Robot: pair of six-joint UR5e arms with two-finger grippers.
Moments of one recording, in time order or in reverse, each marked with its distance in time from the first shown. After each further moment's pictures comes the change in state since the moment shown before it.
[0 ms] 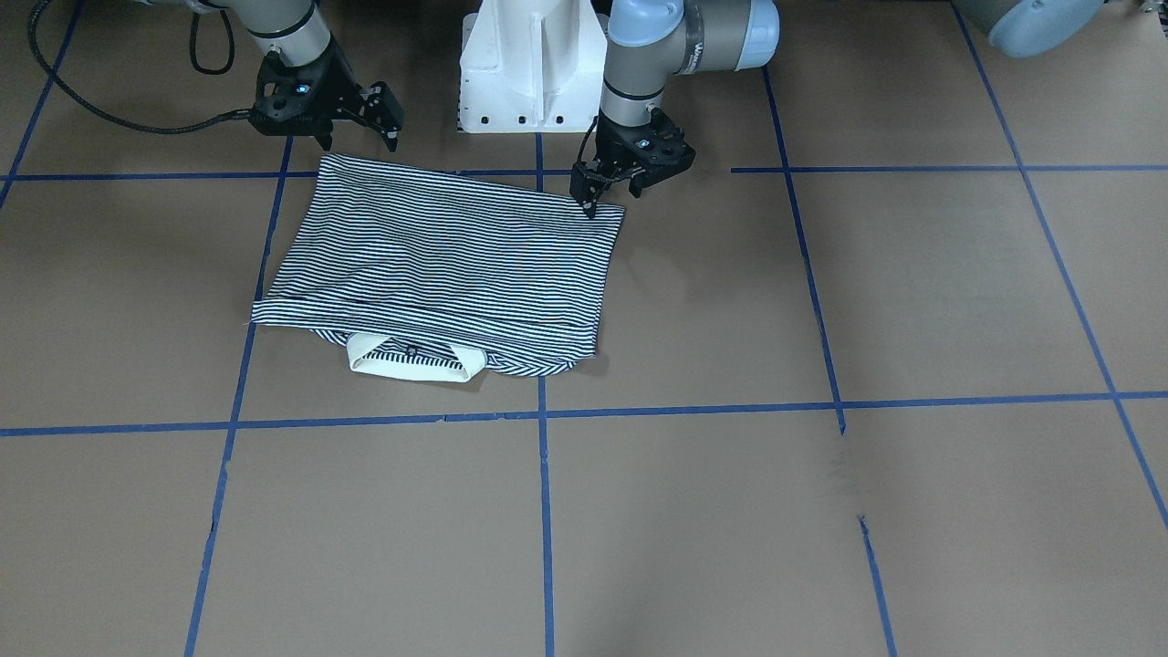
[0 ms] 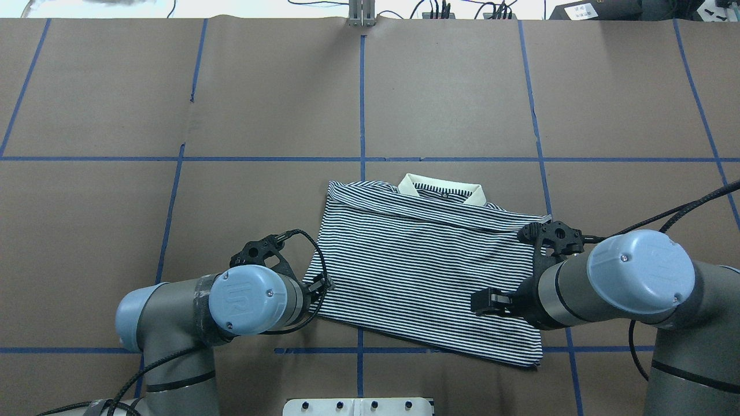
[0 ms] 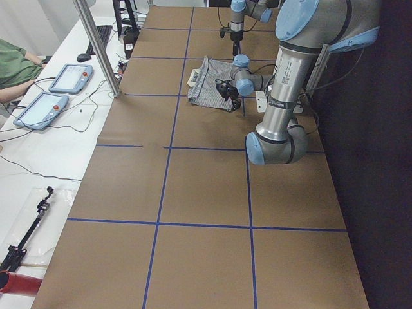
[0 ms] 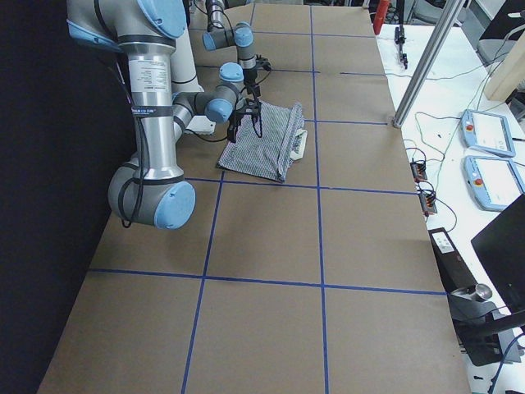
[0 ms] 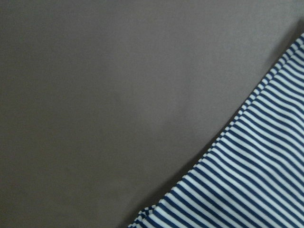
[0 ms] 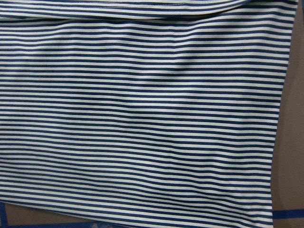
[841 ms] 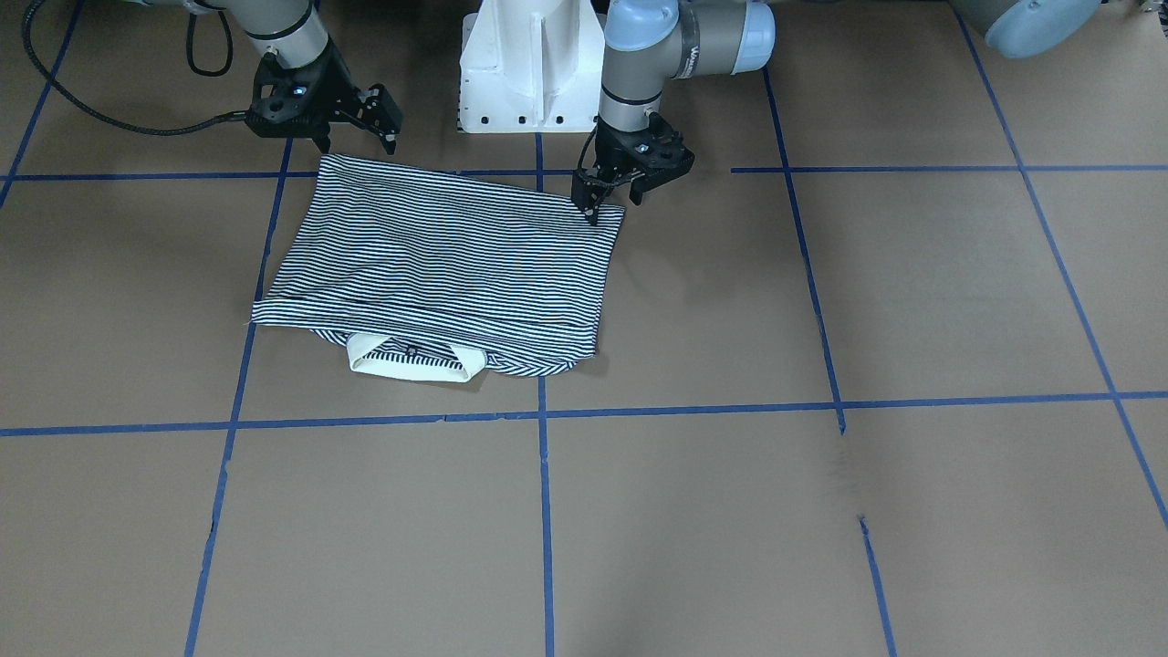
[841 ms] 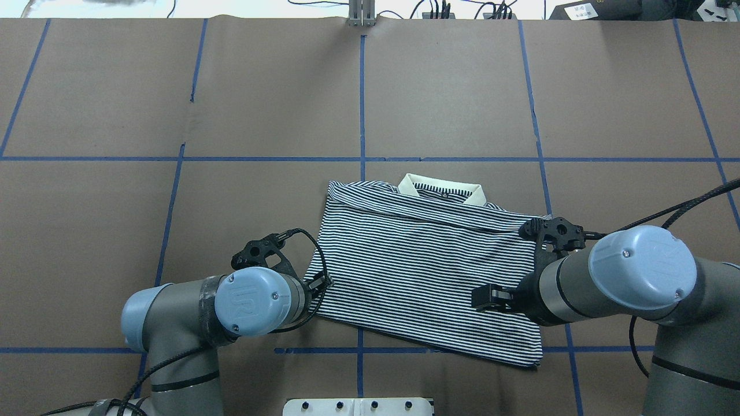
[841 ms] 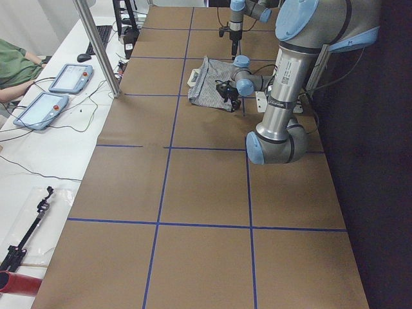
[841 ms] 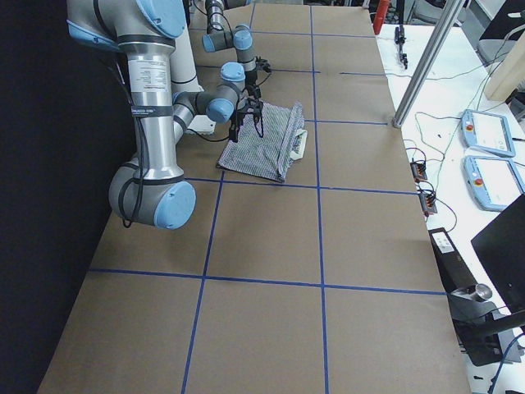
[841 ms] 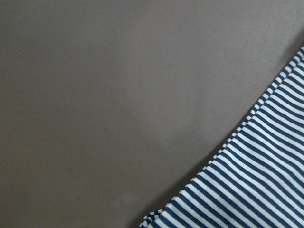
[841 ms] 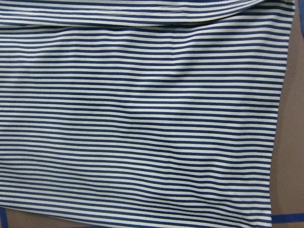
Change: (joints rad) left arm 0.002 -0.006 0.019 0.000 0.034 -0.002; right arm 0.008 0.003 -0.002 0.000 0.002 -0.001
